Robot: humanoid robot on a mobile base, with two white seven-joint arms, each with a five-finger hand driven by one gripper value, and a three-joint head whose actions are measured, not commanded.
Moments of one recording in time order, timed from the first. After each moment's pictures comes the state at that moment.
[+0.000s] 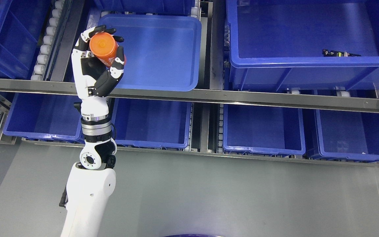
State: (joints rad) left arm -0.26 0.00 -0.11 -1.48 0.29 -0.79 -0.08; right arm 0.00 0.00 0.00 0.00 0.00 -0.02 -0.03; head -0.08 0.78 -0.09
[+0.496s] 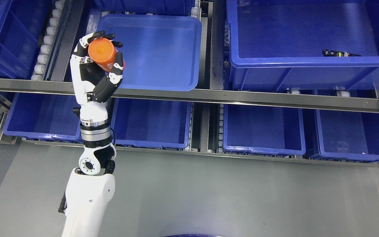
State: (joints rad) left arm -0.22 0.00 -0.10 -1.51 0.29 -0.79 -0.08; right arm 0.00 0.00 0.00 0.00 0.00 -0.02 -0.03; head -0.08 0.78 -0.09
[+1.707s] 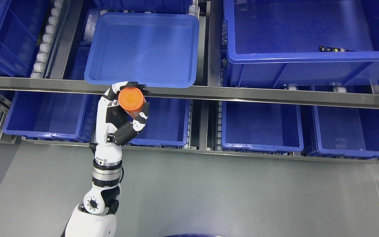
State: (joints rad) left arm 0.03 0.04 -0.22 -1.64 0.28 -0.79 -0.16; right arm 0.00 0.00 0.00 0.00 0.00 -0.02 -0.03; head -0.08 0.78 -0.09
